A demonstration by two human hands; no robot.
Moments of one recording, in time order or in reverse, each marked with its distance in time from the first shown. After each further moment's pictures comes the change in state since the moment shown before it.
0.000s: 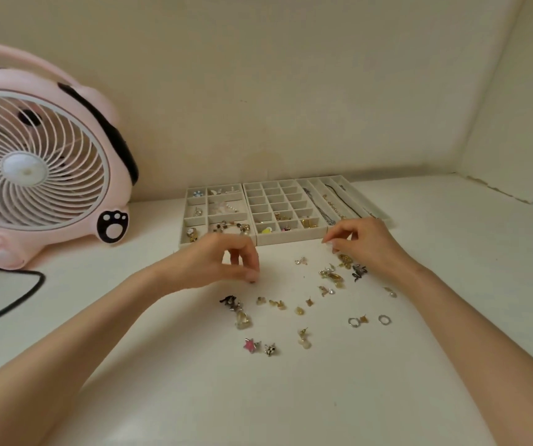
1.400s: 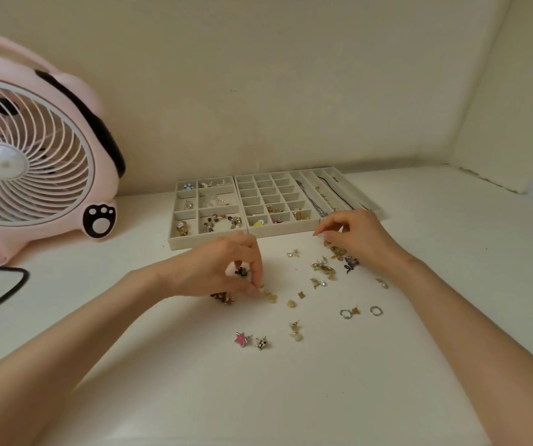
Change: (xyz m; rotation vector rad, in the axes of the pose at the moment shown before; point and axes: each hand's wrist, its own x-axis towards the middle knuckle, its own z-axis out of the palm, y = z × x) left_hand 0.006 0.003 0.013 0.191 -0.128 0.216; right_hand -0.002 -0.001 -0.001 -0.001 -0.009 -0.007
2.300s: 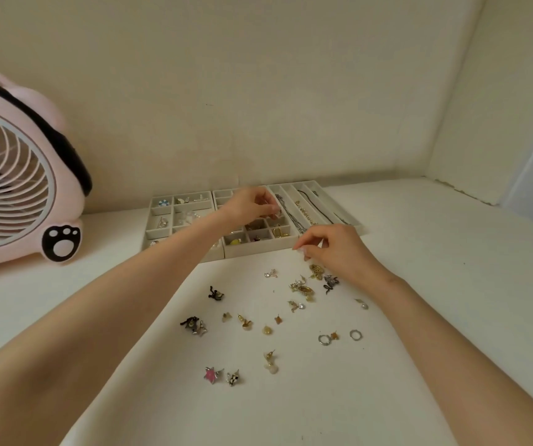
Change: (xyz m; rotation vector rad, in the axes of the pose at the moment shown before) left_hand 0.163 -0.063 -0.010 -0.379 0.333 -0.338; right_hand 0.008 0.004 -0.001 -0.033 0.022 -0.035
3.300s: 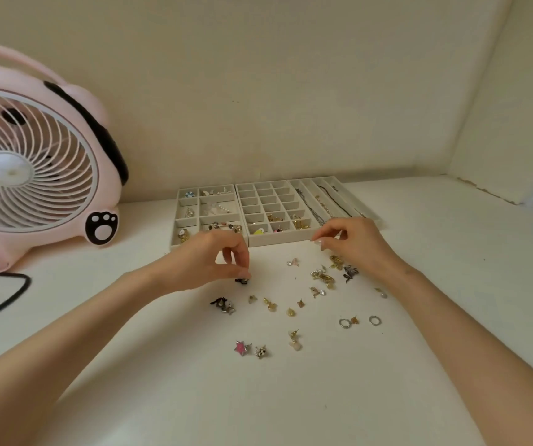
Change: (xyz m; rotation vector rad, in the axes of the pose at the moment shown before) left_hand -0.170 0.008 -0.045 0.348 -0.122 0.173; right_hand -0.005 -0.008 0.004 0.026 0.005 -0.003
